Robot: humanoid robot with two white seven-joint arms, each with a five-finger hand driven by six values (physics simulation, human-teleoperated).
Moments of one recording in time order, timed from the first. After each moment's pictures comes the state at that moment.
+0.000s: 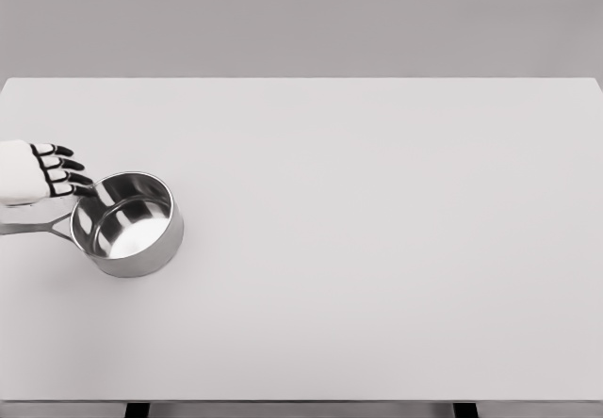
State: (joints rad) left arm -1.20 1.40 -1.39 -1.72 -0.53 -0.61 -0.27; right arm 0.01 0.00 0.61 -0.08 0.16 -0.05 0.37
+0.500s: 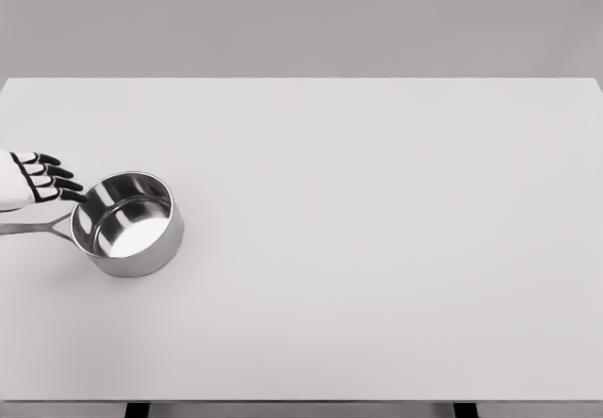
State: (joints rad) left arm -1.16 1.47 -1.40 -1.72 -0.32 -0.61 -0.27; right arm 0.01 0.00 0.61 -0.08 0.16 -0.05 0.37
